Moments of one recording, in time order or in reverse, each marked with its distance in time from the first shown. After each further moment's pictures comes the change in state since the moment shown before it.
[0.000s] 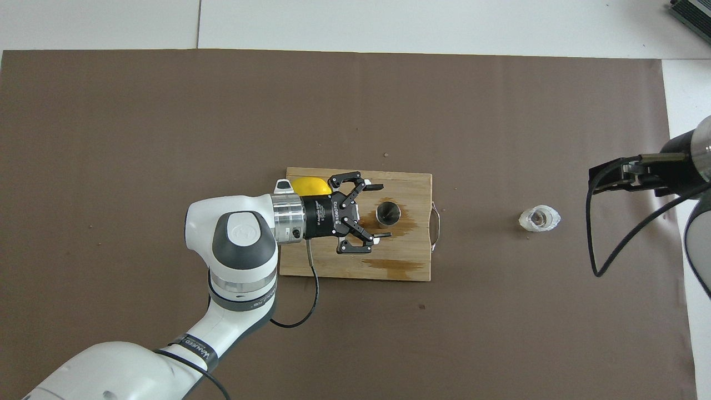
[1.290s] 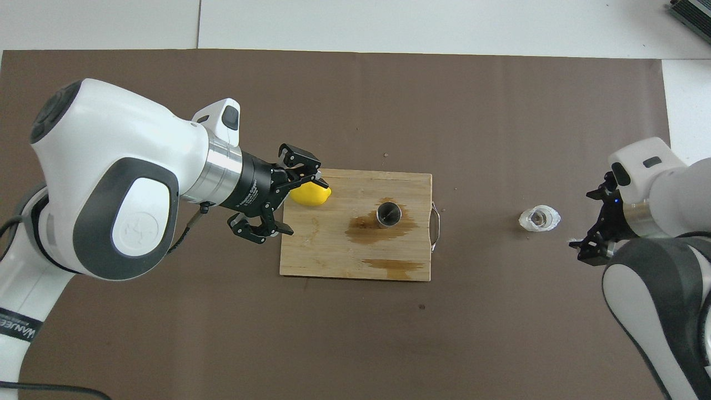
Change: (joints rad) left arm 0.159 -0.203 -0.005 0.290 1.171 -0.419 -0.106; right arm -0.035 -0.137 -0.007 -0.515 0.024 0.419 -1.284
